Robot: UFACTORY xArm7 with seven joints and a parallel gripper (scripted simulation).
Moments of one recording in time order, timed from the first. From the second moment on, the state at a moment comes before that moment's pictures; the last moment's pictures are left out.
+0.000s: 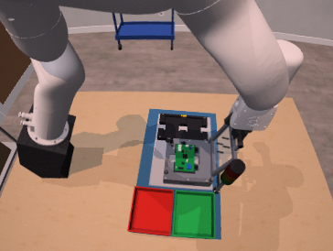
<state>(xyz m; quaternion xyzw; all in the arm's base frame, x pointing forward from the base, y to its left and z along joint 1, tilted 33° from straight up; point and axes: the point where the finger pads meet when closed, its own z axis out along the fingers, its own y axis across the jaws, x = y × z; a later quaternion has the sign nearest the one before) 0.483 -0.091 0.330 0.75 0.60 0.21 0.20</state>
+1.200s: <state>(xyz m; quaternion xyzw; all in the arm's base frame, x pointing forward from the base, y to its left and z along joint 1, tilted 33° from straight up) 0.424 -0.076 0.293 0.75 0.60 0.20 0.19</state>
